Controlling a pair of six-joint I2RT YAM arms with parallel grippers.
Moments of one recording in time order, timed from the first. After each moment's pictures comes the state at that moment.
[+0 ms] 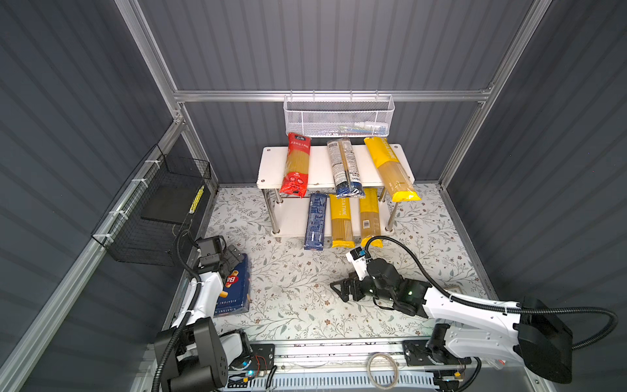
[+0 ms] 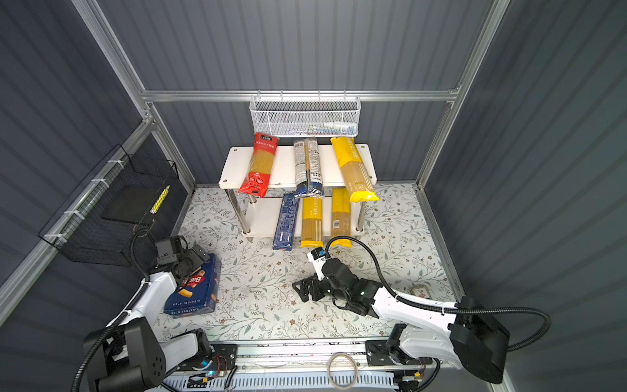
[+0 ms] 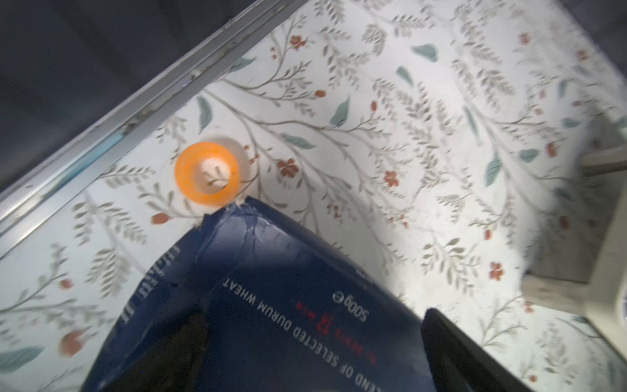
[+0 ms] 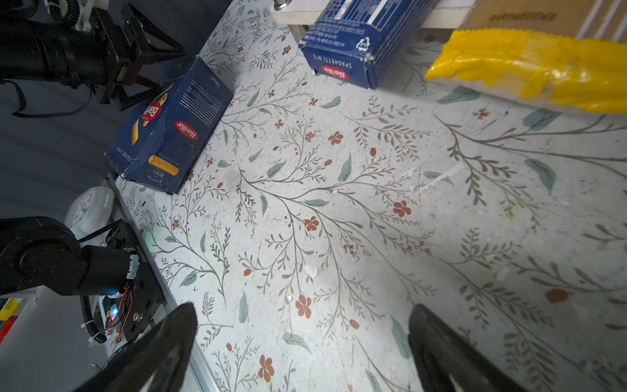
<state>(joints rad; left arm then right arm) 0.25 1.18 0.60 -0.30 -0.02 -0.48 0.95 1.15 0.53 0.04 -0.07 0.53</state>
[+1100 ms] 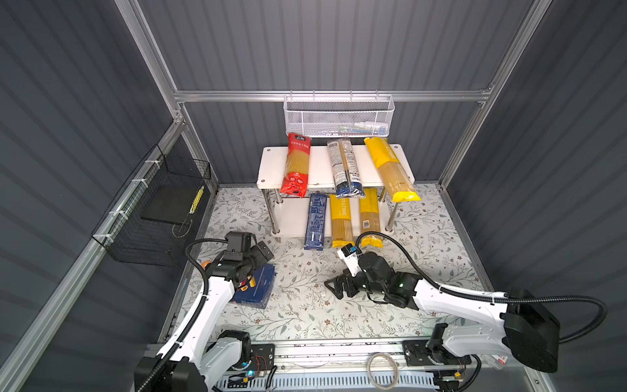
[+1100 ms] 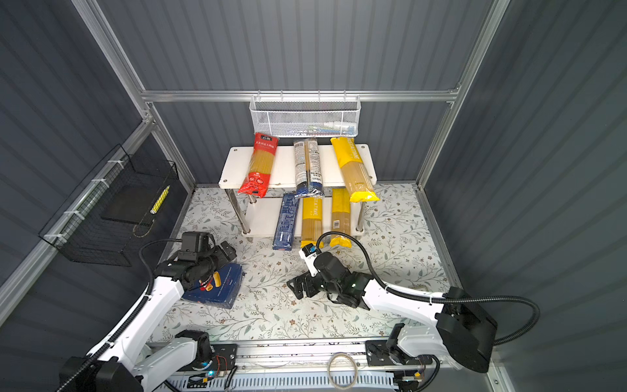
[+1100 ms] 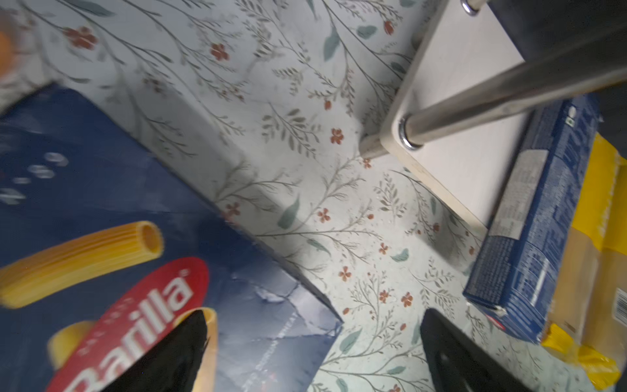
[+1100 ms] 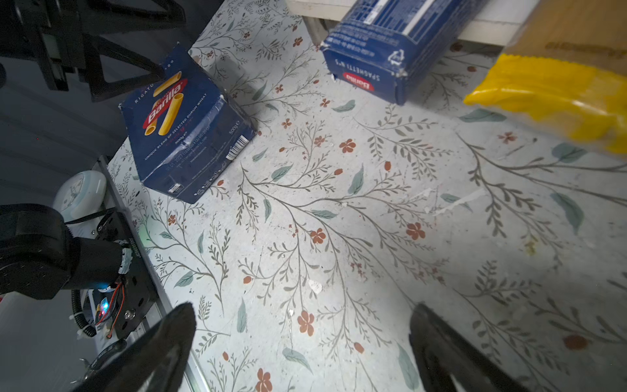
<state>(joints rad) -0.16 1.01 0.75 -0.68 -0.05 -0.74 0.95 1.27 0.65 0.00 -0.12 0.44</state>
